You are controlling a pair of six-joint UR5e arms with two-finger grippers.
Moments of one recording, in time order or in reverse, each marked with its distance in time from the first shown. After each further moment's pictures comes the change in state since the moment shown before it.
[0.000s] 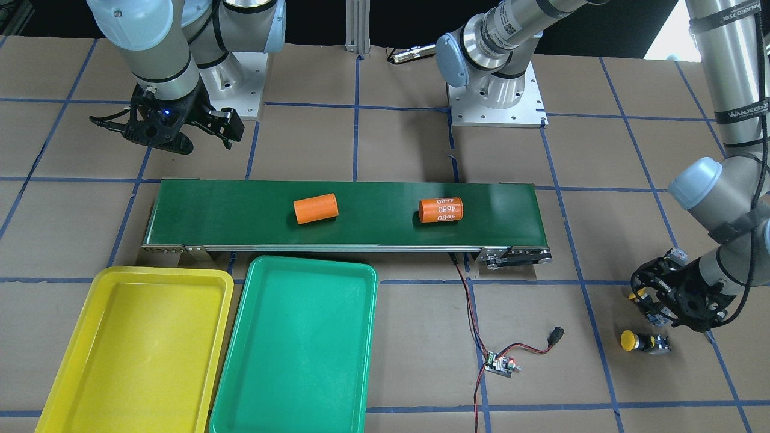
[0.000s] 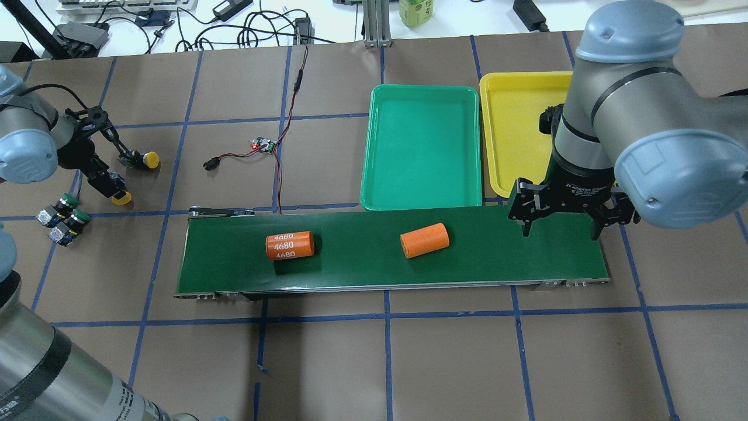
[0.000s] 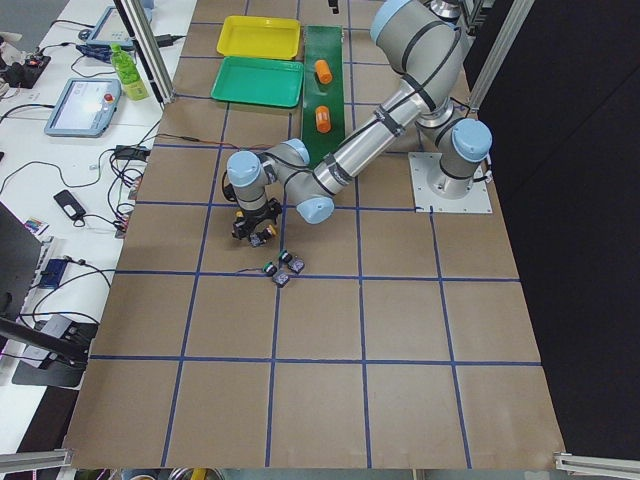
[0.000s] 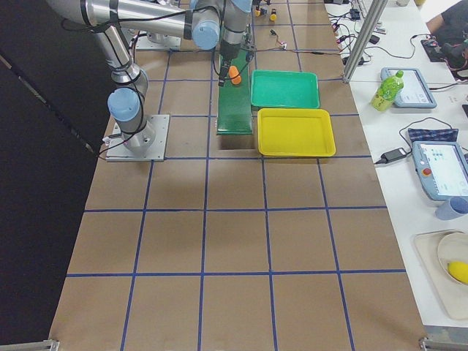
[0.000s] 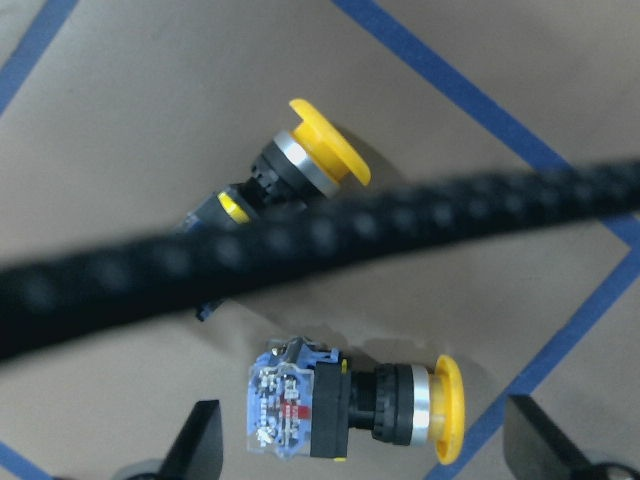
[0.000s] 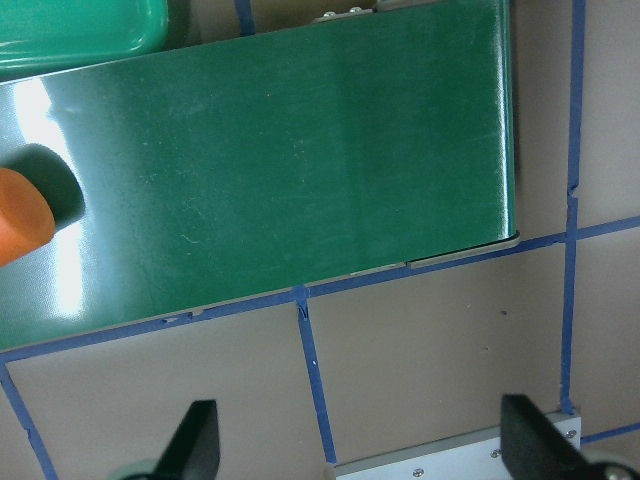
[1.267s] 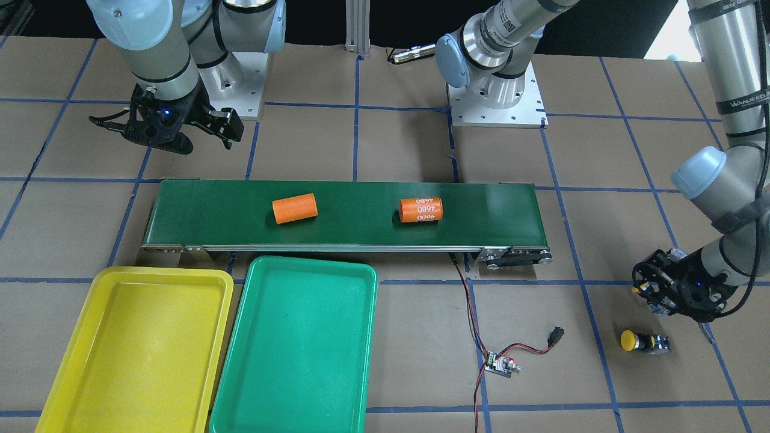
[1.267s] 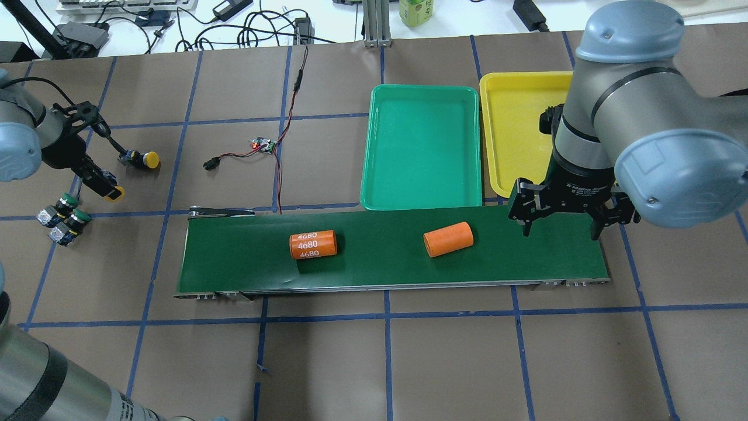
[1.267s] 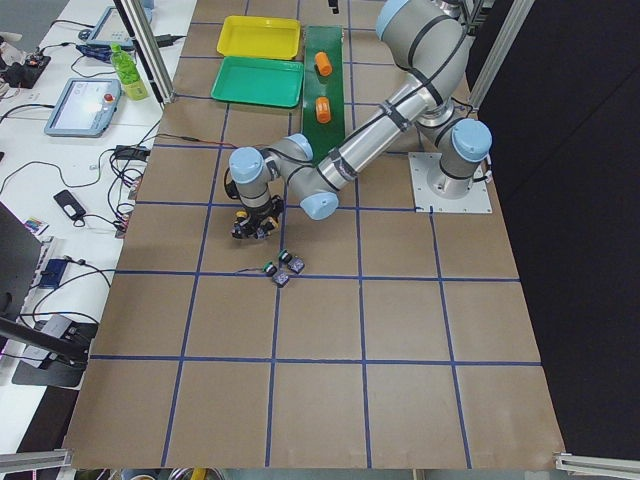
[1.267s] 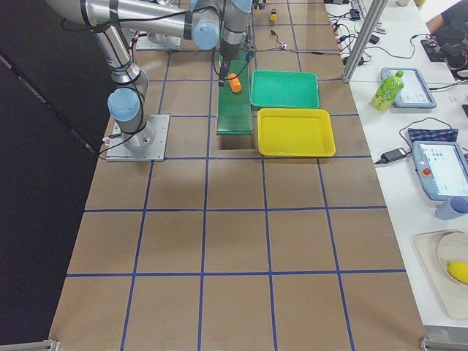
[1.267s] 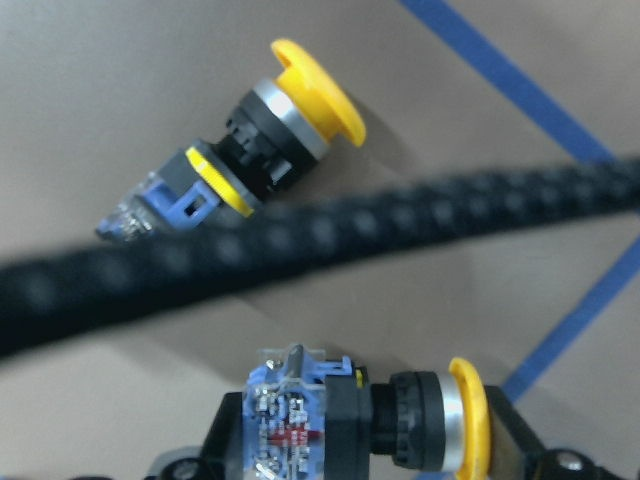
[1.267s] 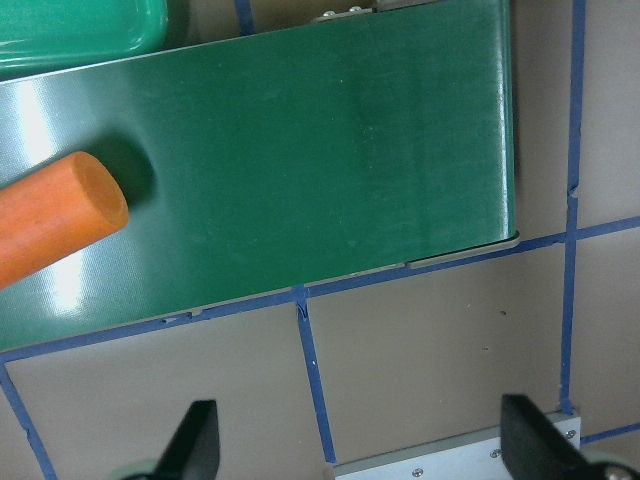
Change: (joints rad) left arm -0.007 0.136 -0.056 -0.126 -0.003 -0.139; right arm -0.001 0.000 0.001 0.000 0.000 -0.001
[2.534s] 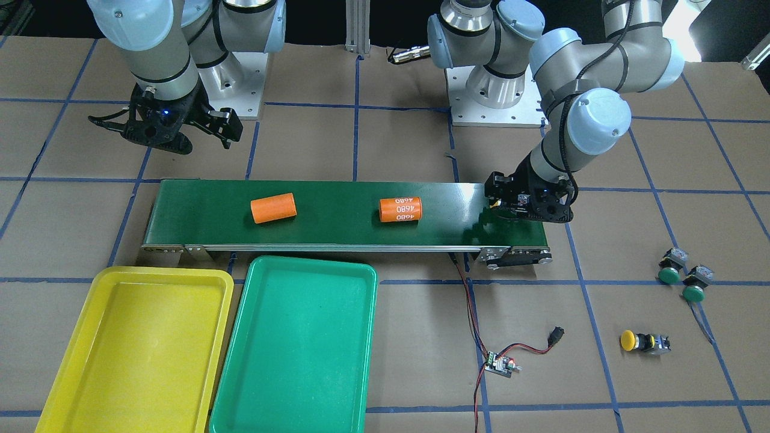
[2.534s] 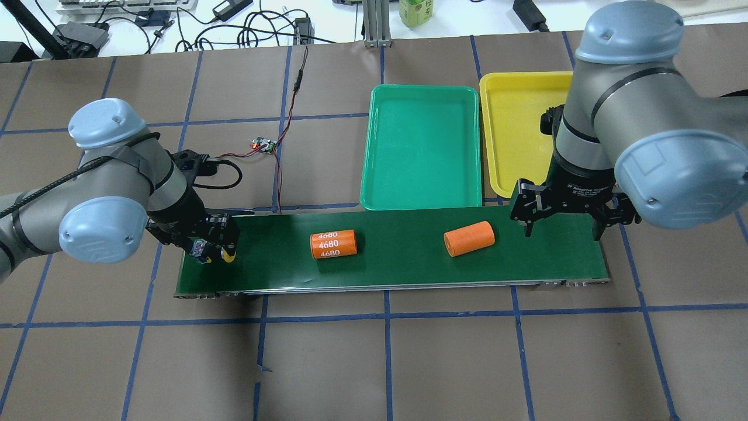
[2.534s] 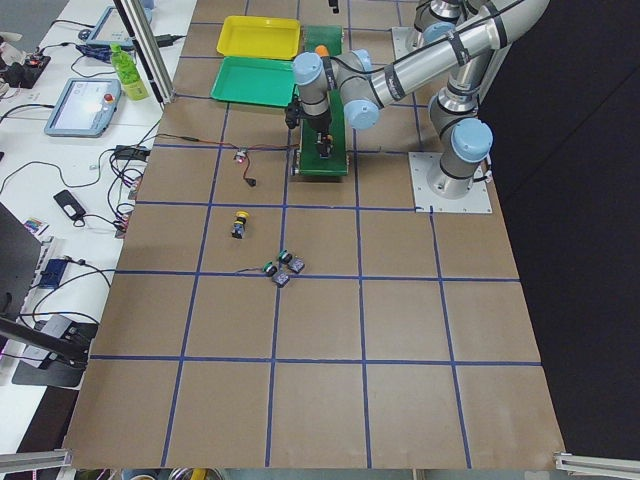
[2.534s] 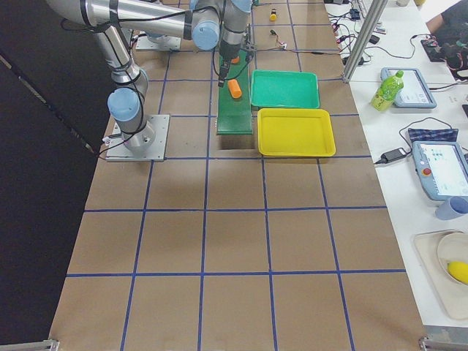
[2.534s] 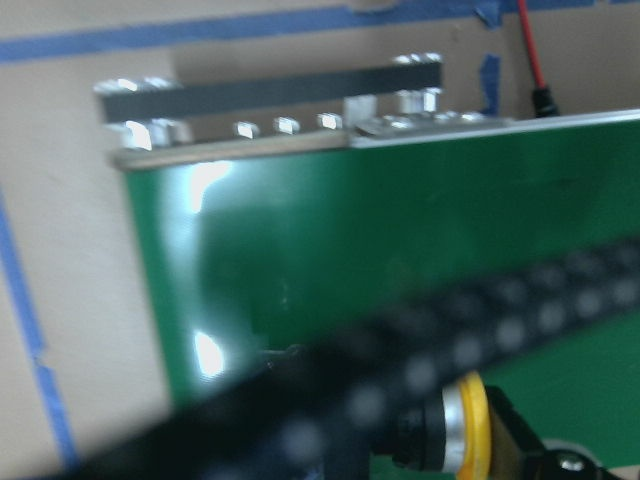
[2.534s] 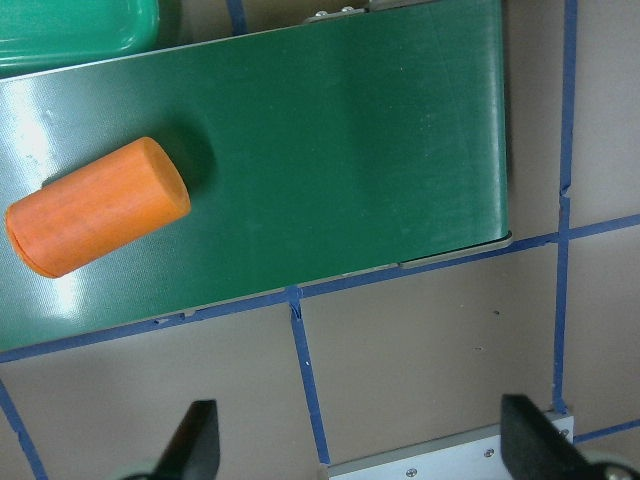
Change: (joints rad) left arm -0.391 0.363 -0.396 -0.094 -0.012 -1.096; right arm 0.000 0.000 0.001 0.001 -0.011 0.000
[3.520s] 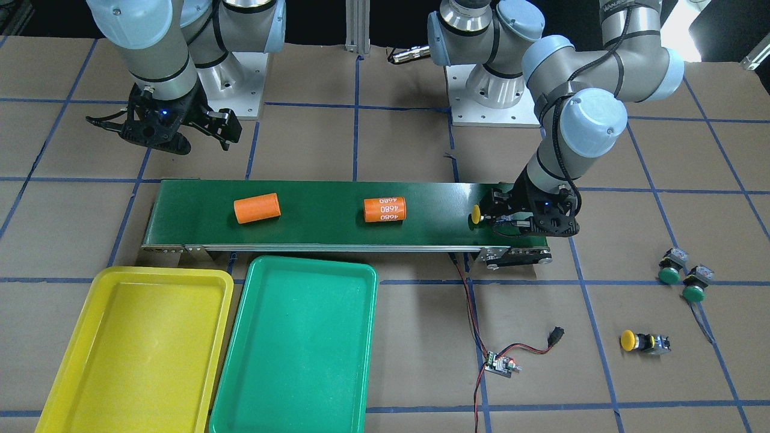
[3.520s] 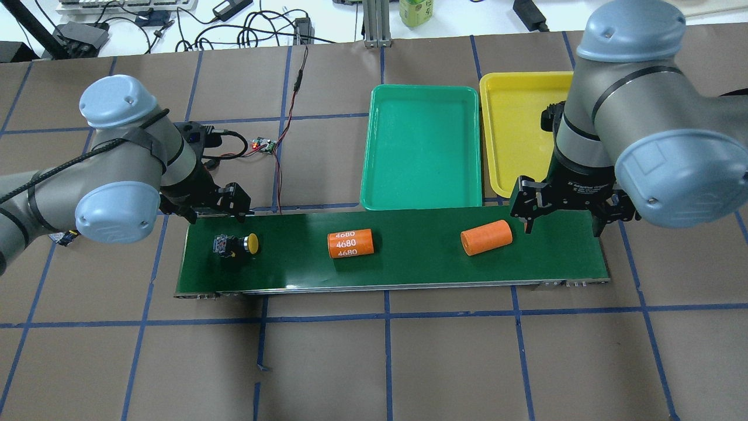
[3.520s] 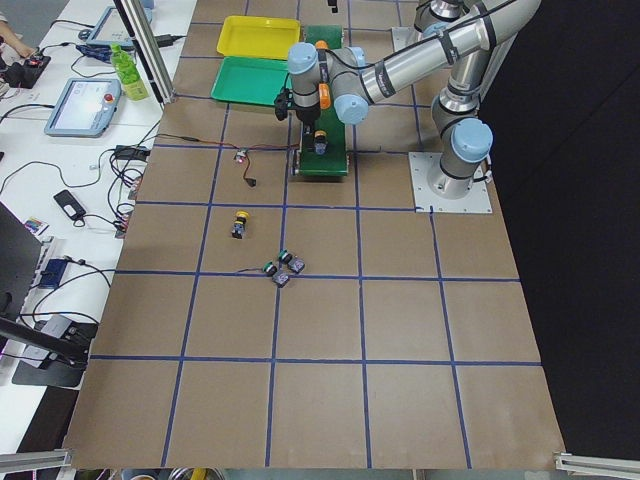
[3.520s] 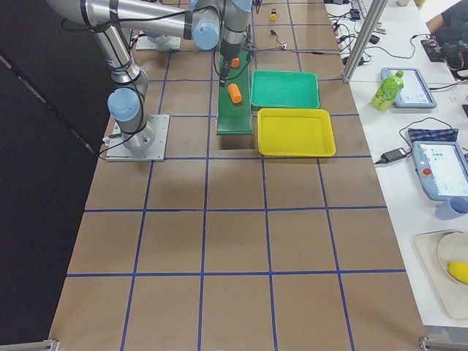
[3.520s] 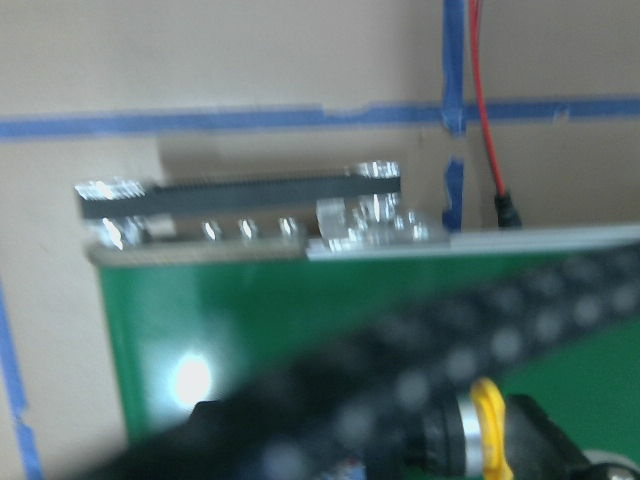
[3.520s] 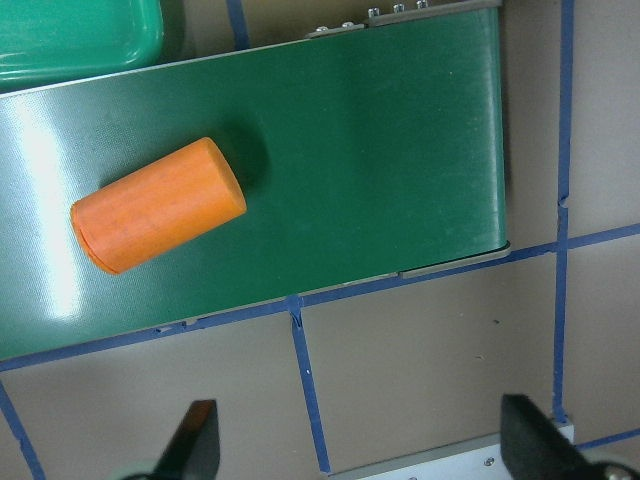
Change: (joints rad) left arm -0.008 -0.057 0.114 0.094 0.018 -0.010; right arm 0.000 0.000 -0.002 -0.013 -0.001 -0.003
